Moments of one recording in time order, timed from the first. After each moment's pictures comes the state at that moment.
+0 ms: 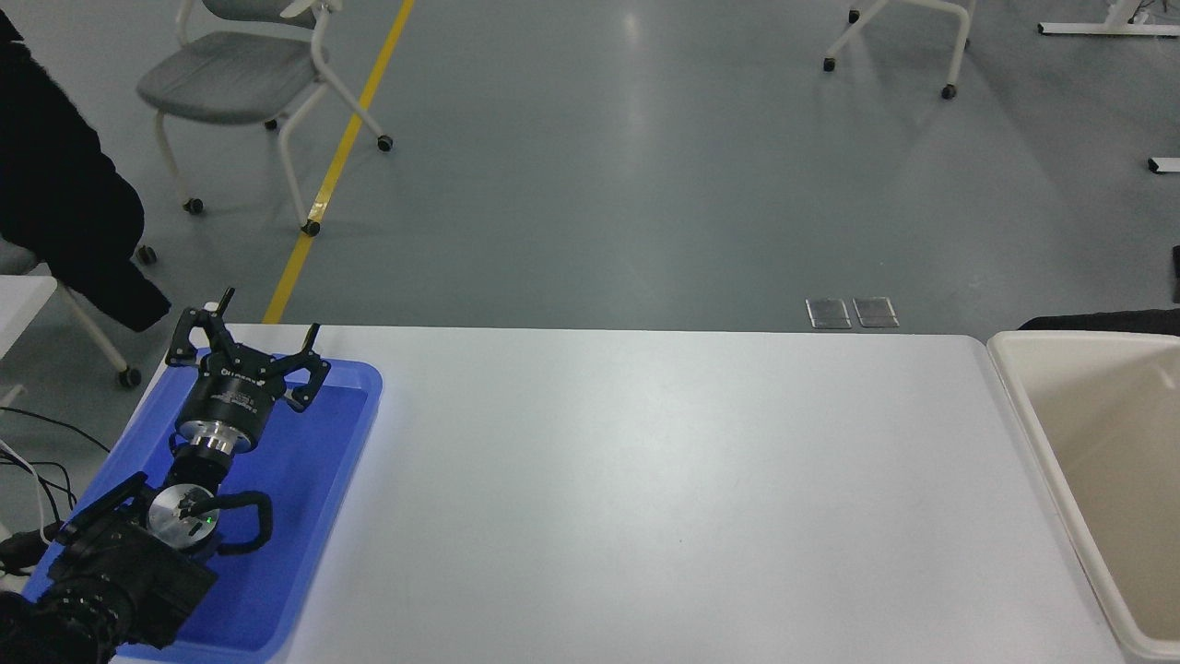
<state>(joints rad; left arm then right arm) -0.64 0.20 -0.88 -0.20 -0.21 -0.79 -0.30 1.64 -0.90 -0.91 0.79 -0.74 0.66 -0.10</state>
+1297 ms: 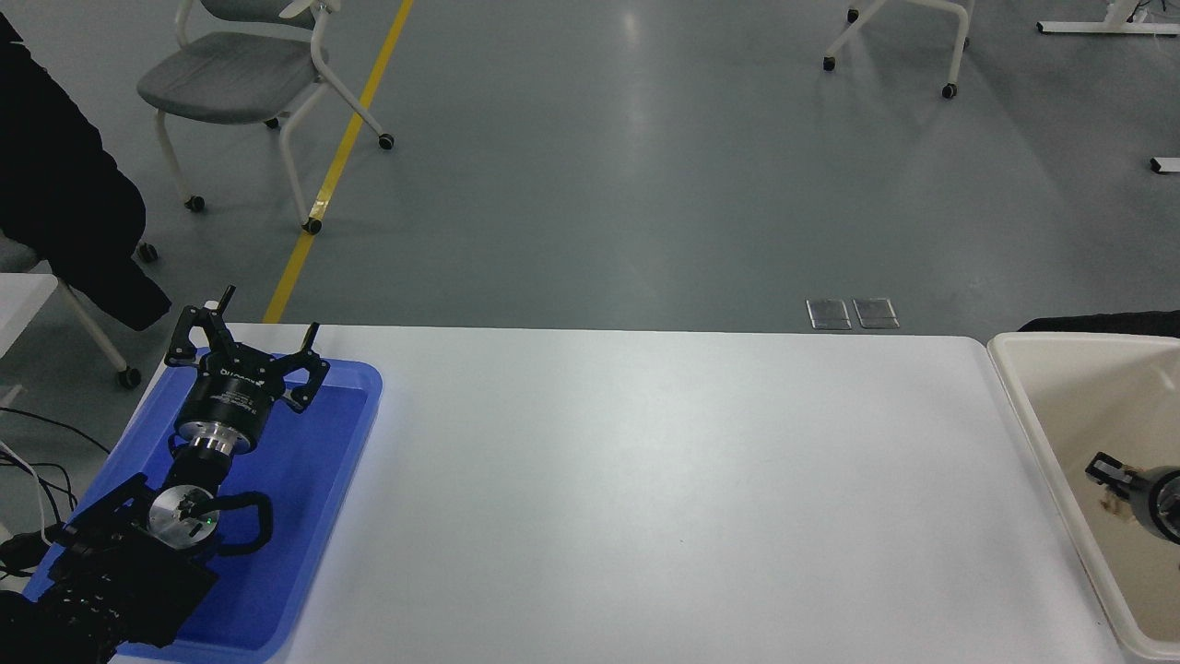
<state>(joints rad) -0.64 0.20 -0.88 -0.19 -0.21 -0.79 -0.30 0.69 -0.56 -0.10 0.29 -0.75 0.15 -0.08</state>
